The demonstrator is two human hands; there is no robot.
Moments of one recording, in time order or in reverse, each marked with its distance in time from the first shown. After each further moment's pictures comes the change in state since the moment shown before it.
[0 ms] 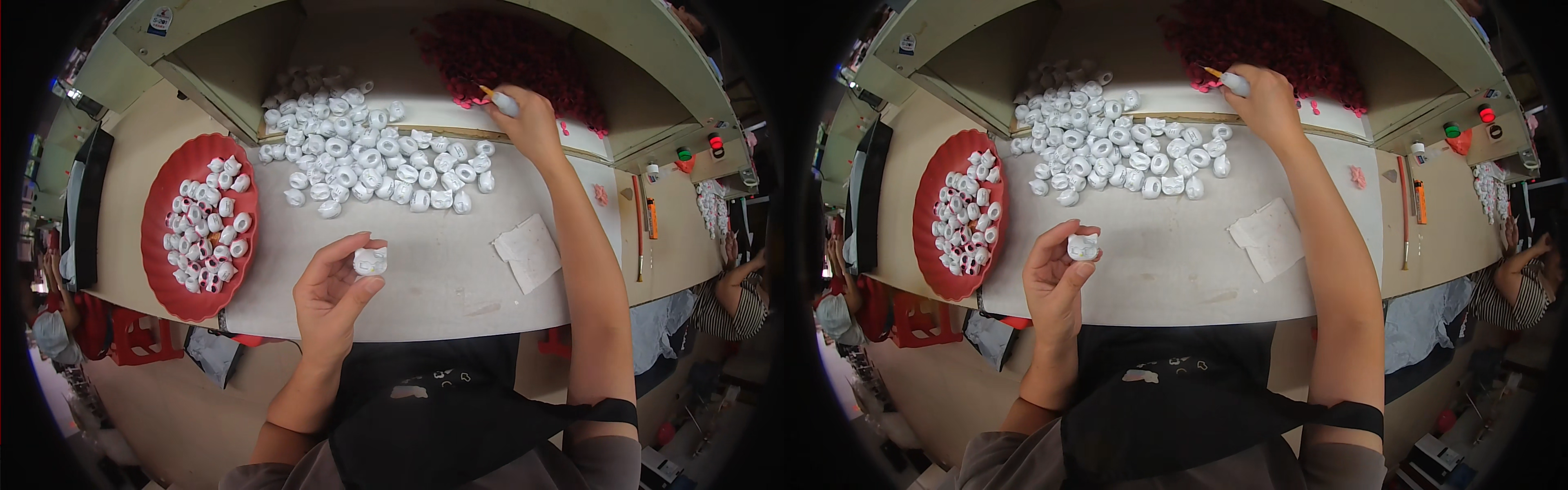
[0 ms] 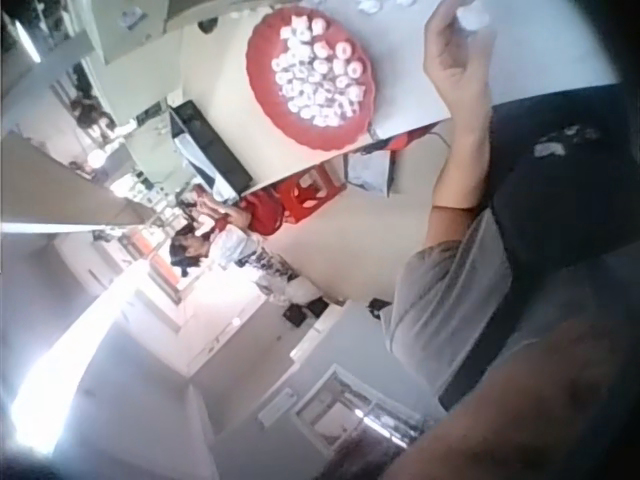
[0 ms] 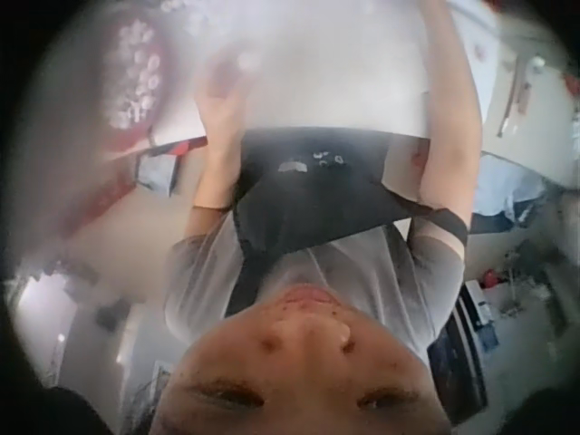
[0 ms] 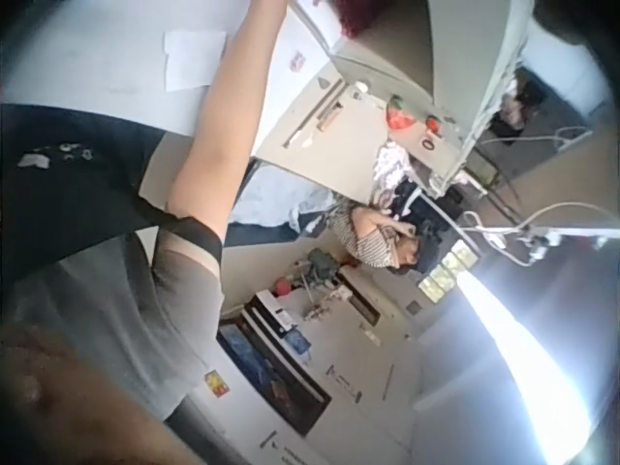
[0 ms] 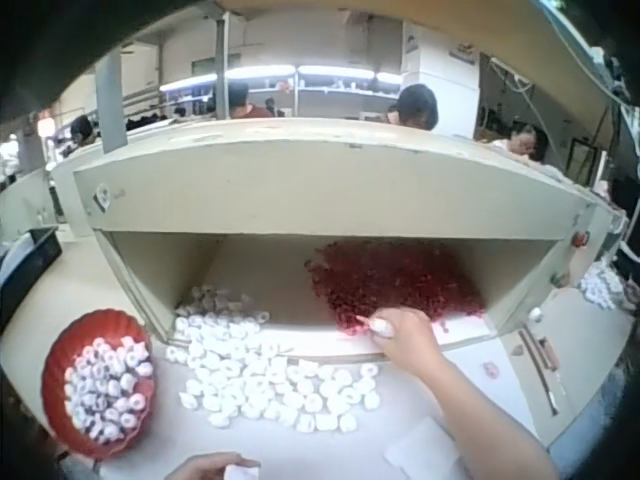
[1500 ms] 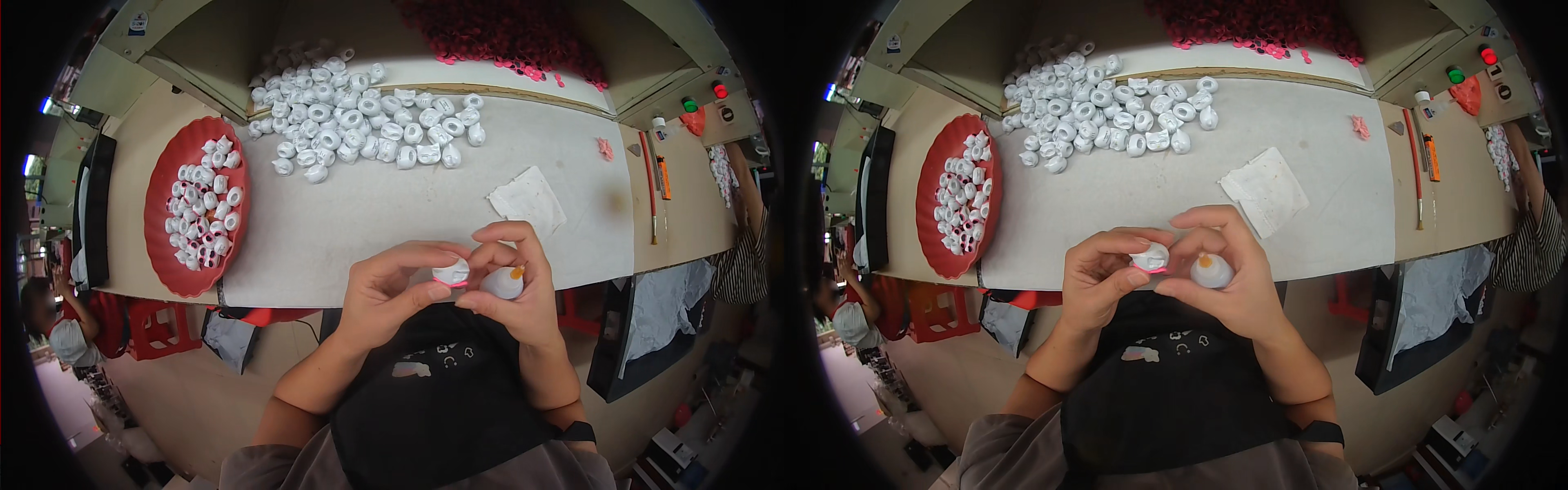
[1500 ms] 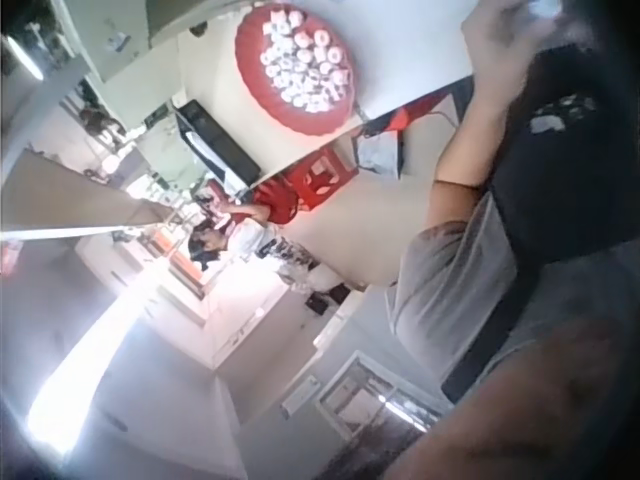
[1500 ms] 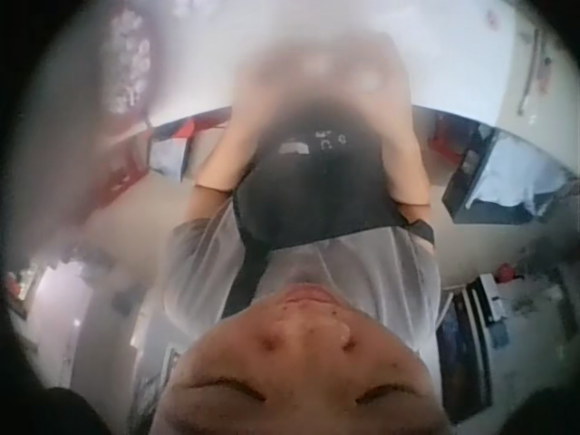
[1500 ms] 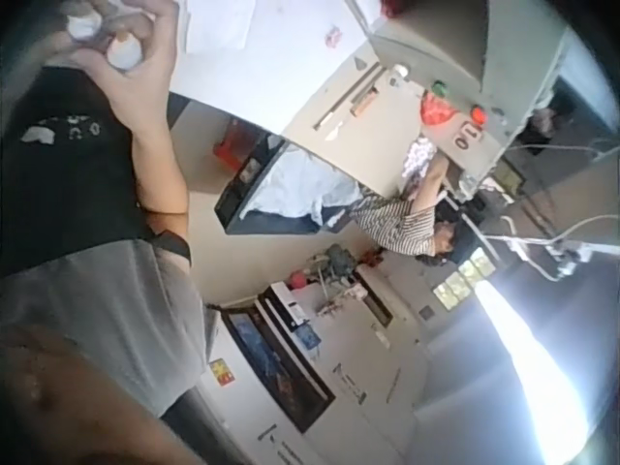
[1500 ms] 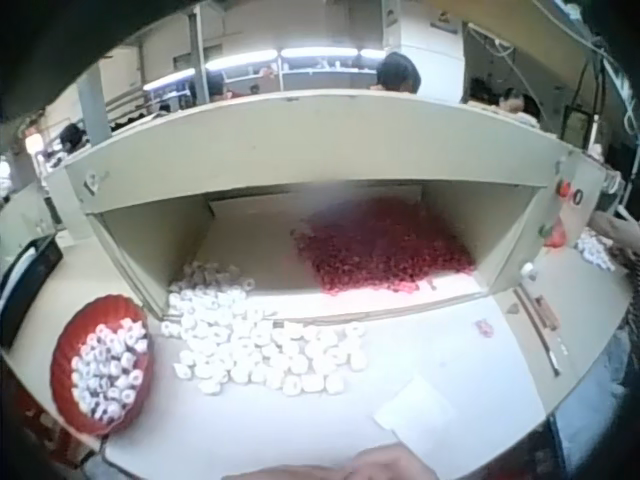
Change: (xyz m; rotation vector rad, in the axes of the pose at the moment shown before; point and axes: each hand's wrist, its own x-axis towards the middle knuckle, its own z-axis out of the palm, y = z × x) left_hand -0.022 -0.016 0.038 -0.174 -0.418 -0.170; right_hand -0.185 -0.121 -0.047 1.332 -0.135 0.435
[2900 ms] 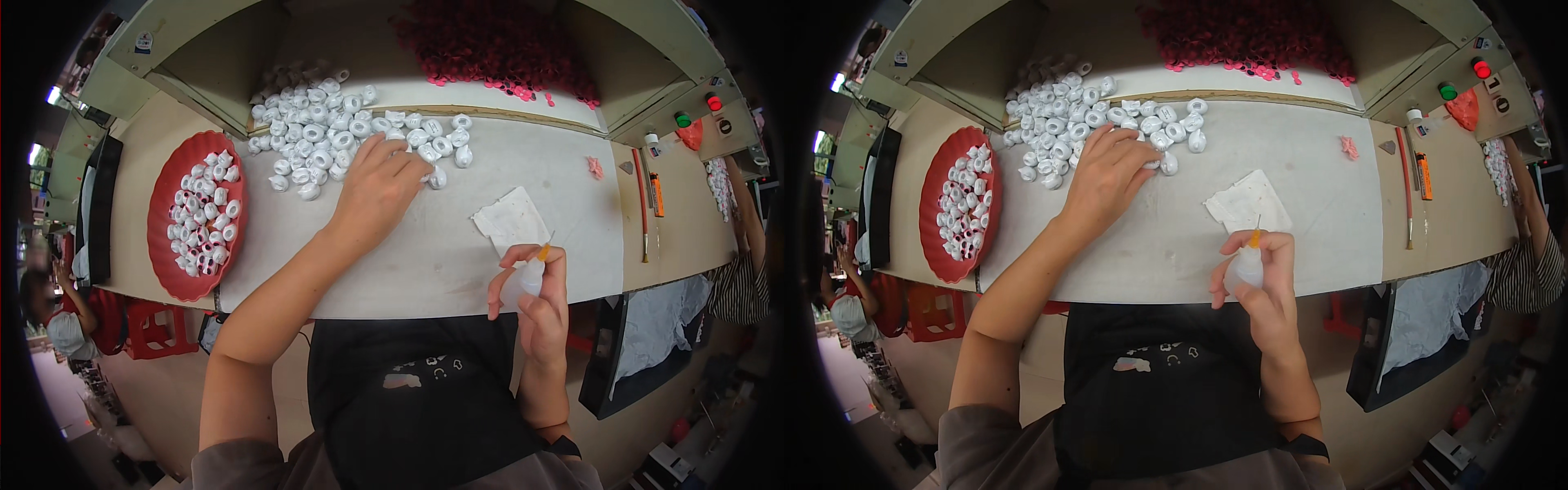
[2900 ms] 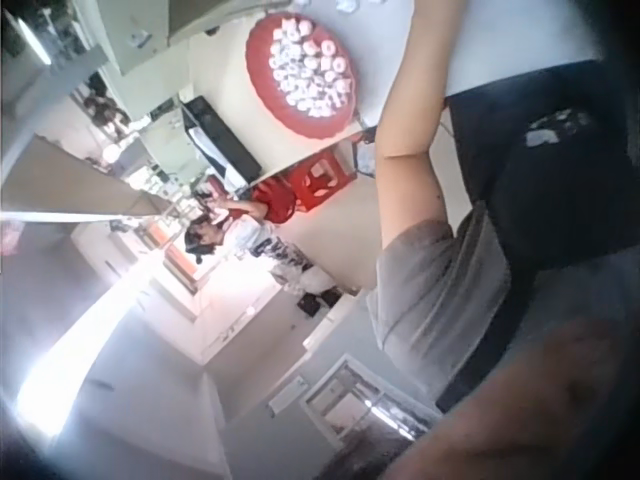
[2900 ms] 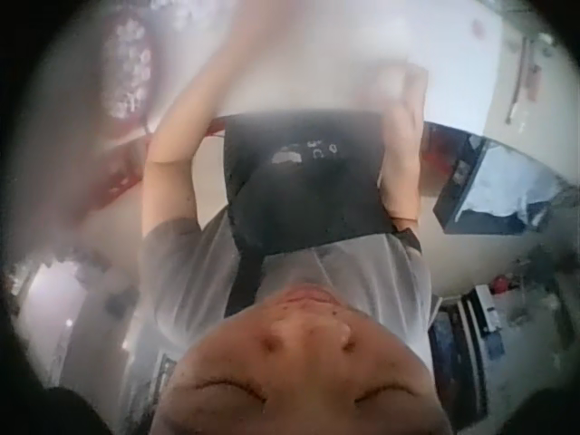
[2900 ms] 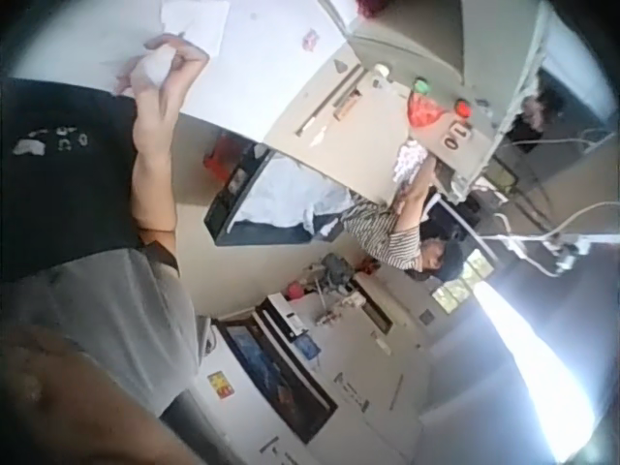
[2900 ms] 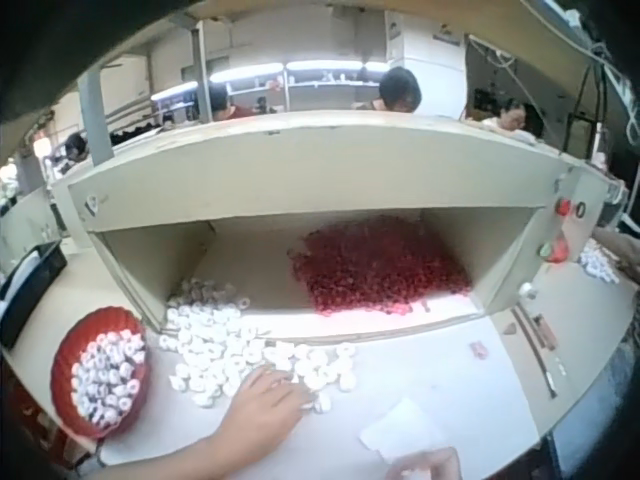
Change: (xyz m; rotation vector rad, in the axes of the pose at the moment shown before) left_hand 0.095 0.004 -0.046 1.715 -0.108 0.580; right_hand -0.015 0.003 -0.035 0.168 0.088 -0.113
